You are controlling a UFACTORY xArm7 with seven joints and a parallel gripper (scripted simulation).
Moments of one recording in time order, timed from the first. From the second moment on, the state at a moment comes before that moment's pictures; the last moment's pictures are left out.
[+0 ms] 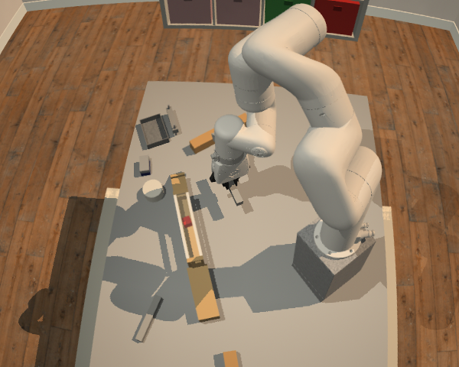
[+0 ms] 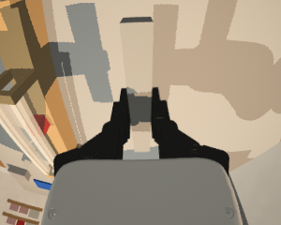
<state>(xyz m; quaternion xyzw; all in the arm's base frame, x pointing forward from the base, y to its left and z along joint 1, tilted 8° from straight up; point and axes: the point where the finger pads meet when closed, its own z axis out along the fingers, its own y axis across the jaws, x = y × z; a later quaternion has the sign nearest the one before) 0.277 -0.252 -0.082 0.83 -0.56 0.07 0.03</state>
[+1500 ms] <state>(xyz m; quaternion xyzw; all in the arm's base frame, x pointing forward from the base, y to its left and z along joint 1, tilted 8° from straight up) 0.354 0.001 -0.062 0.79 -0.61 0.02 -0.01</state>
